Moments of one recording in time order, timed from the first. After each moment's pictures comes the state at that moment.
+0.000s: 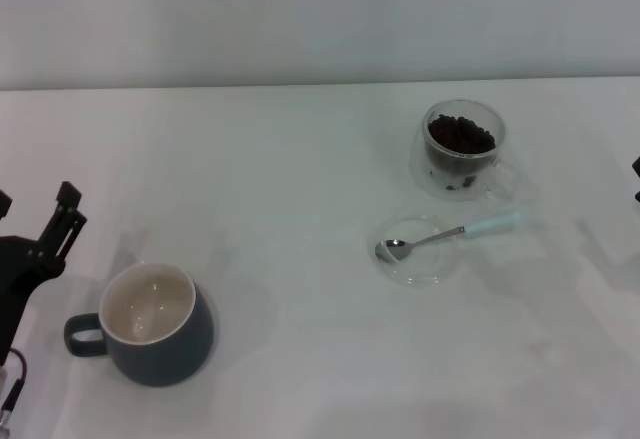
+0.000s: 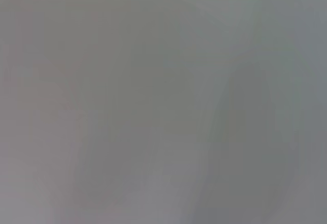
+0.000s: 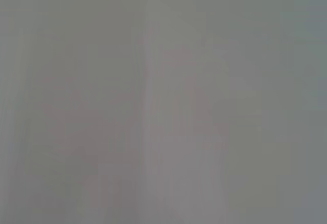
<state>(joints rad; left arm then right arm) -0.29 -2.09 2.84 0.29 -1.29 1.36 -0.26 0.25 2.01 -1.01 0.07 -0.61 -1.64 0.31</state>
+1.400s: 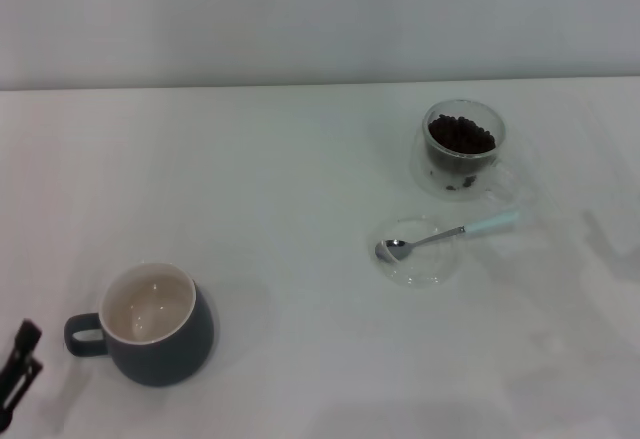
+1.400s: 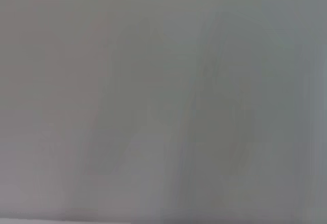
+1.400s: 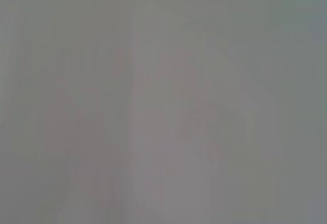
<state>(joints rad) -0.04 -2.08 2.84 0.08 -1.01 1.60 -0.32 0.26 2.01 -0.99 0.07 -0.61 -1.62 0.31</state>
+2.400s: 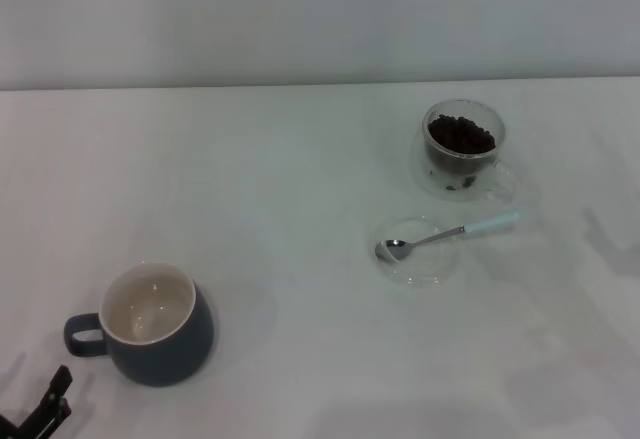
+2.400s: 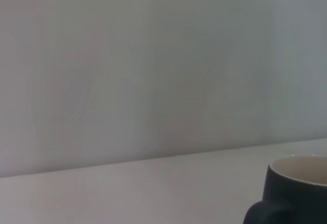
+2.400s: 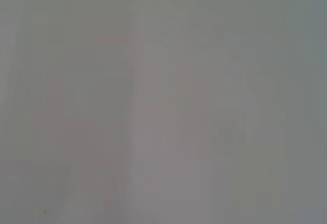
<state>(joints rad) -0.05 -2.08 2.84 0.01 -0.90 1.49 -0.24 0.26 2.01 -0.99 0.05 -0.61 -1.62 0.31</state>
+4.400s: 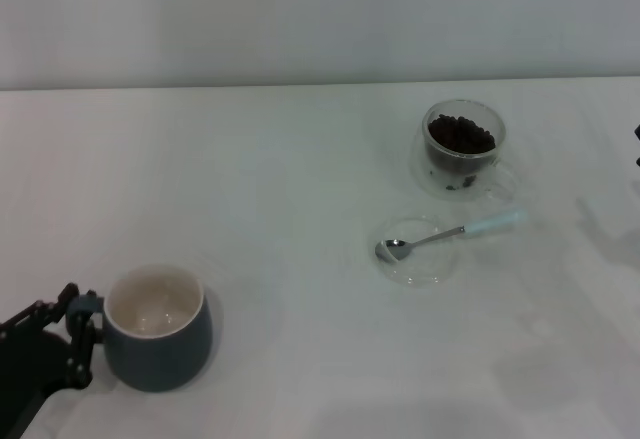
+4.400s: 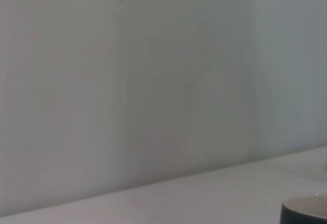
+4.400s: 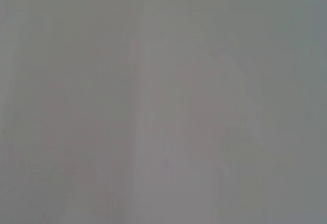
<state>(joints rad) -0.20 -2.09 2.83 0.09 -0.93 1.36 -0.15 0.28 2.01 -0.99 0.01 -0.61 -1.59 0.32</state>
